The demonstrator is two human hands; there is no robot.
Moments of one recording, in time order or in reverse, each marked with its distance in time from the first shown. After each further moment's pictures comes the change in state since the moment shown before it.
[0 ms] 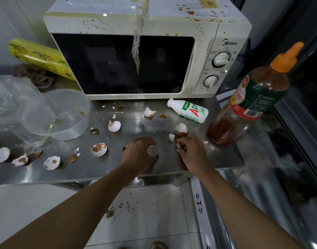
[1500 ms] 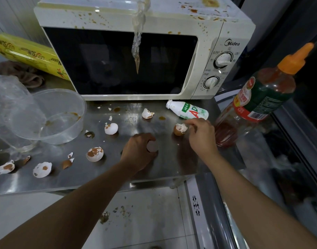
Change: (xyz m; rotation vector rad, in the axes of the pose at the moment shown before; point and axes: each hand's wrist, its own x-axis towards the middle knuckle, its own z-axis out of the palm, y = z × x) left_hand 0.023 -0.006 -0.002 -0.049 0.031 0.068; right_hand 0.041 -0.010 -0.029 0.031 0.218 0.068
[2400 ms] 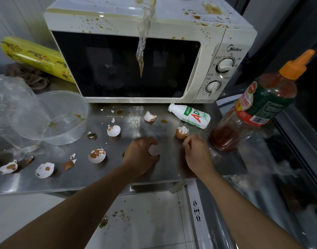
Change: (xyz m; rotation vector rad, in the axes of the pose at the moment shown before) left_hand -0.005 0.003 -0.002 -0.006 -0.002 0.023; right_hand -0.028 0.008 0.021 -0.064 -0.120 0.020
